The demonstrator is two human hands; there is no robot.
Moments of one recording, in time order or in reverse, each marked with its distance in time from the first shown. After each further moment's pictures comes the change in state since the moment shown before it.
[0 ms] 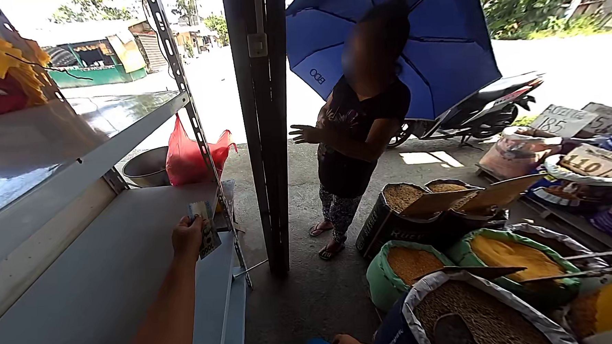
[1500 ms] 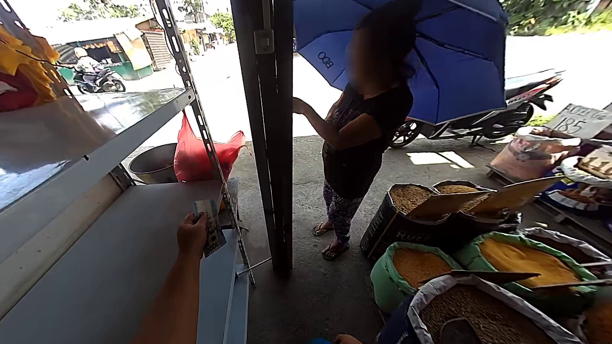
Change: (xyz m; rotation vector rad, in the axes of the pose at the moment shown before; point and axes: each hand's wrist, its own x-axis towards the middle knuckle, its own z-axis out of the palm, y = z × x) left_hand -0.002 0.002 0.000 0.013 -0.015 0.003; right_hand 0.005 -0.001 0.001 0.012 0.002 -0.002
